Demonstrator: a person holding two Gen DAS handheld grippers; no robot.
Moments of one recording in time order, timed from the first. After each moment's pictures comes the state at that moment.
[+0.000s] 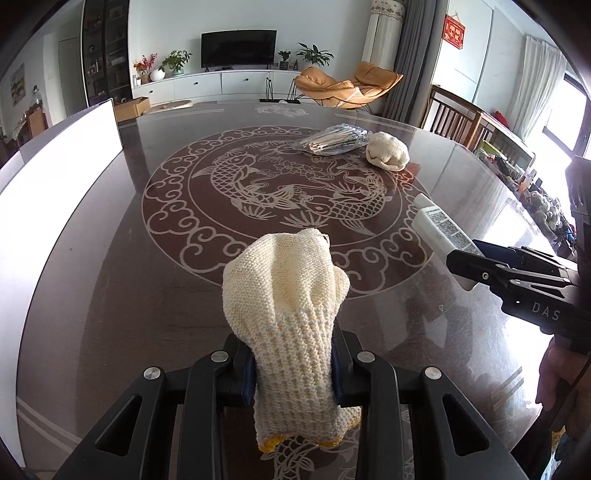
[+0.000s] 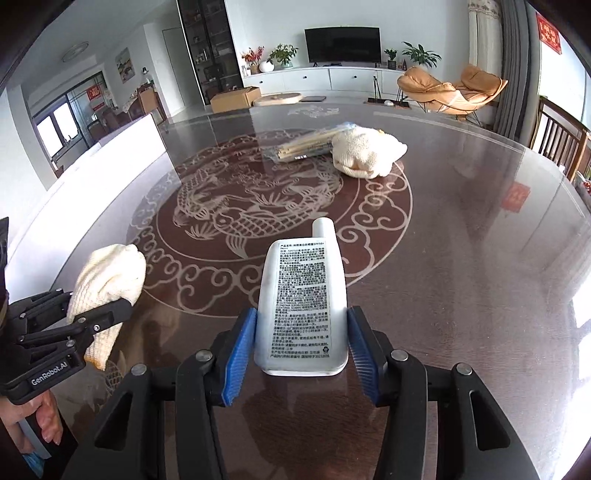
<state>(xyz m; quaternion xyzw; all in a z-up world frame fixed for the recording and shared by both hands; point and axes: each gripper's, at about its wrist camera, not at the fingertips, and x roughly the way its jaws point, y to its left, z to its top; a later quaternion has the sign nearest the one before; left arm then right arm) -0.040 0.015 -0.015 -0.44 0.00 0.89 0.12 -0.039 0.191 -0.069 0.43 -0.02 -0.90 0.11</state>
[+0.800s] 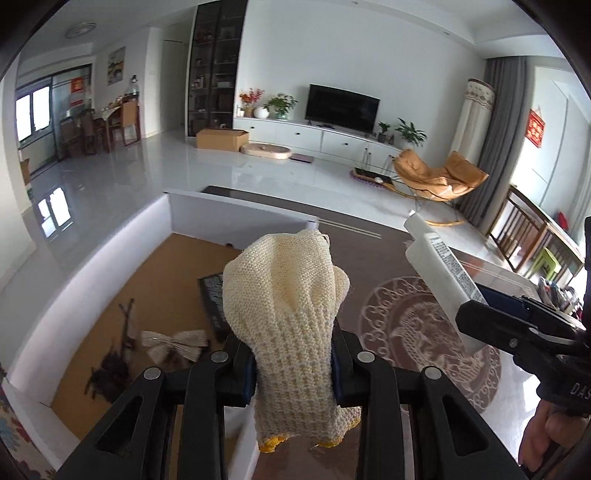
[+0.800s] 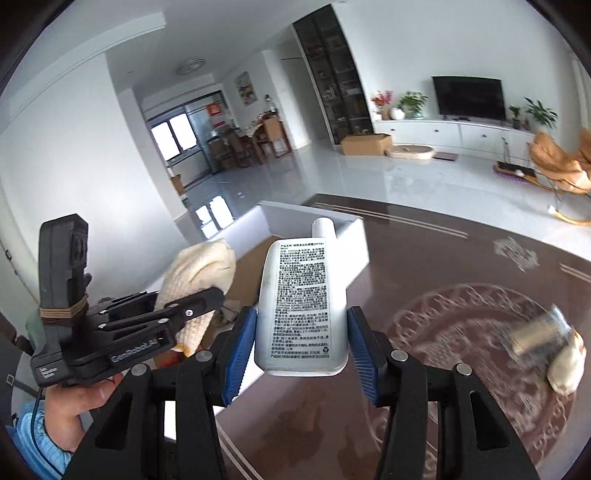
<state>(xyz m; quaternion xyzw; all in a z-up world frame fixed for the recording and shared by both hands) -0.082 -0.242 0.148 -0.35 -0.09 0.93 -0.05 -0.129 -0.086 0.097 0.33 -0.02 -0.87 0.37</state>
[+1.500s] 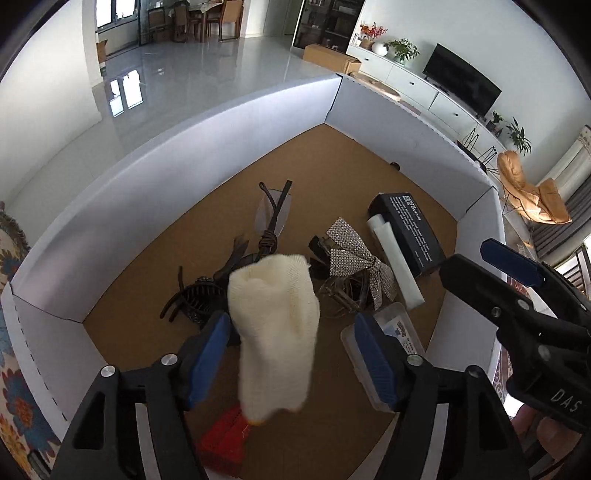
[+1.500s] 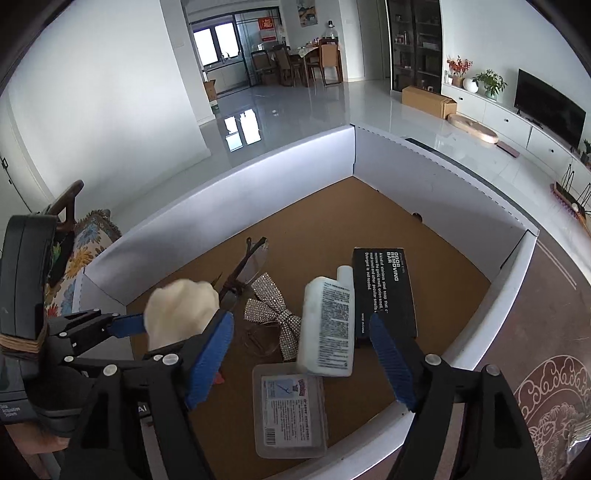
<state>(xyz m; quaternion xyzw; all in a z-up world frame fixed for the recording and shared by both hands) -0.062 -0.384 0.030 -0.48 -0.22 0.83 -0.18 -0.176 -0.302 0.004 0.42 0.13 -0.81 0.40</state>
